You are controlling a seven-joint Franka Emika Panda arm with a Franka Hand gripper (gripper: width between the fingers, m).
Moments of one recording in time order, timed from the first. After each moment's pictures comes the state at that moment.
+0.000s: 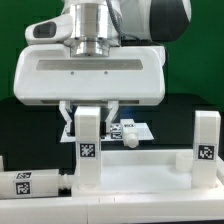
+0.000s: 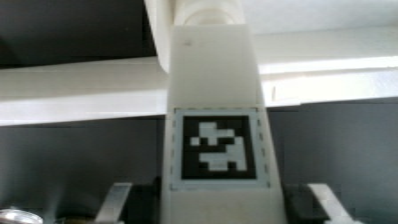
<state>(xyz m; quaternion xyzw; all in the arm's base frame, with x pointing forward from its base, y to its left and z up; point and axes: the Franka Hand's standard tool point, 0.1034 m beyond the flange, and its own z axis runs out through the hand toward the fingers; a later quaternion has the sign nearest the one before) 0.628 -0.060 0.102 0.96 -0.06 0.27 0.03</state>
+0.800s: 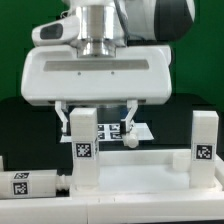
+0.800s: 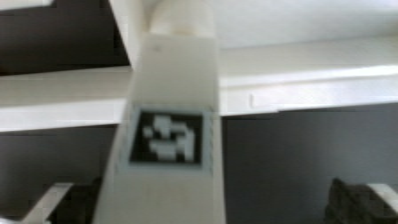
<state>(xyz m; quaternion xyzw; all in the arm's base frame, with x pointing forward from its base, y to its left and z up) 0.633 -0.046 0.112 0.97 -0.06 0.23 -0.01</state>
